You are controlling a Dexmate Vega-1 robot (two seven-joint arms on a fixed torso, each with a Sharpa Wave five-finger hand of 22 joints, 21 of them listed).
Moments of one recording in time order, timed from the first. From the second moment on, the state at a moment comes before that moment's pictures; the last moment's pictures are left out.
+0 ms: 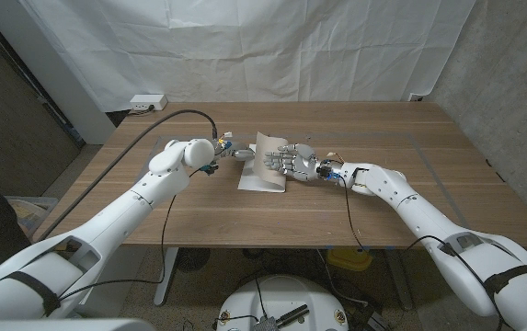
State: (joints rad) left arm 0.66 0.59 0.56 -1.56 0.72 0.12 -0.60; left_hand 0.03 0.08 0.57 0.16 0.21 0.35 0.00 0.18 0.17 0.32 -0.08 0.20 0.14 0.23 -0.04 0.18 0.17 0.04 0.05 0.50 0.19; right arm -0.62 -0.33 -0.42 -1.15 0.91 -0.49 0.66; right_hand 0.55 0.19 0.70 -0.02 0.22 0.48 0.16 0.18 0.19 0.61 0.21 0.19 0.20 0.77 0.06 0.22 0.28 0.96 0.00 0.52 0.18
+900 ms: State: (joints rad) left arm 0.73 0.61 0.51 -1.62 0.69 0.09 -0.51; left_hand 0.05 0.09 0.59 0.13 0.21 0.44 0.02 0.21 0.18 0.43 -0.03 0.22 0.19 0.35 -0.02 0.21 0.17 0.15 0.07 0.54 0.19; right arm -0.59 -0.30 -0.45 -1.12 0.87 -0.51 0.67; right_hand 0.57 0.20 0.72 -0.02 0.22 0.47 0.16 0.18 0.19 0.59 0.21 0.19 0.20 0.75 0.06 0.21 0.29 0.95 -0.01 0.51 0.18
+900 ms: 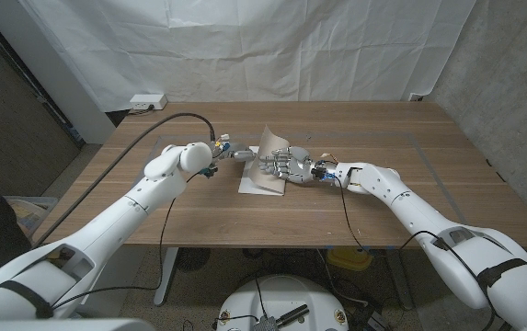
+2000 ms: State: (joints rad) left arm 0.89 0.64 0.34 -1.76 0.79 0.00 -0.02; left_hand 0.17 0.11 0.66 -0.02 0.17 0.59 0.00 0.20 0.19 0.58 -0.03 0.24 0.22 0.50 -0.03 0.21 0.19 0.19 0.10 0.56 0.21; right arm -0.62 -0.34 -0.45 -1.19 0.86 -0.52 0.62; right_hand 0.58 0.20 0.72 -0.02 0.22 0.47 0.16 0.18 0.19 0.59 0.21 0.20 0.20 0.74 0.07 0.21 0.29 0.94 -0.01 0.51 0.18
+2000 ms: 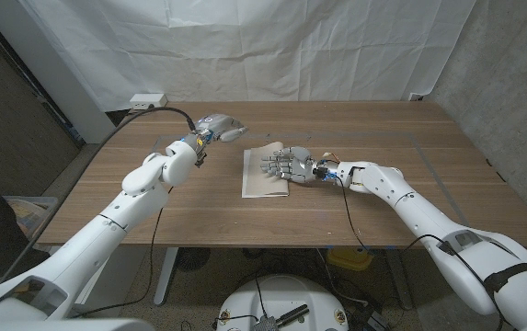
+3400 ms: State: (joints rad) left arm 0.61 0.64 0.50 -1.37 0.59 -0.34 -0.40; left_hand 0.01 0.08 0.59 0.13 0.19 0.30 -0.08 0.17 0.18 0.22 -0.10 0.17 0.18 0.08 -0.04 0.17 0.17 -0.08 0.08 0.45 0.20; right arm -0.61 -0.35 -0.46 -1.21 0.87 -0.51 0.61; right_hand 0.58 0.20 0.71 -0.02 0.22 0.46 0.16 0.18 0.19 0.59 0.21 0.20 0.20 0.74 0.07 0.22 0.30 0.95 0.01 0.51 0.18
